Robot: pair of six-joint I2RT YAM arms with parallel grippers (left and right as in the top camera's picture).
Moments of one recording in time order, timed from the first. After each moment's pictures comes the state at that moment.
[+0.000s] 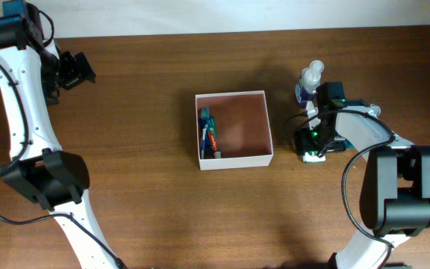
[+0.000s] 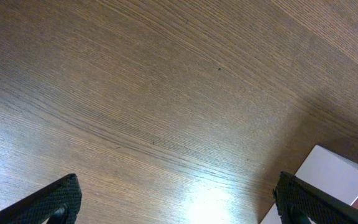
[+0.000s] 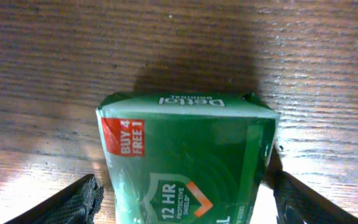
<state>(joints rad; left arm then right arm) 0.24 2.32 2.61 -1.68 0.11 -0.26 -0.02 1.92 1.20 -0.78 -0.02 -0.08</state>
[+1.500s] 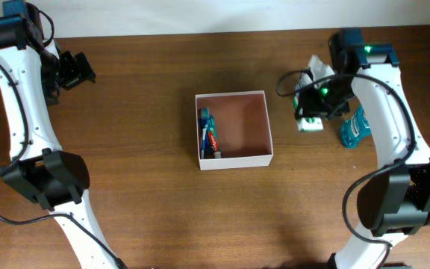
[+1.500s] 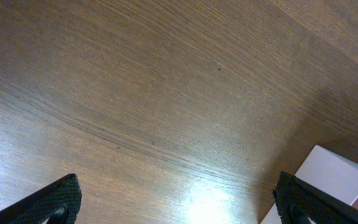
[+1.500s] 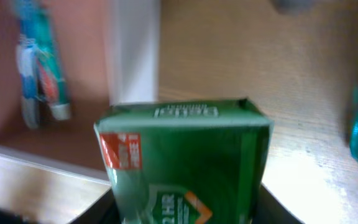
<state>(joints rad) 0.24 2.32 2.61 -1.68 0.11 -0.26 0.02 1.92 1.84 -1.39 -0.28 -0.06</state>
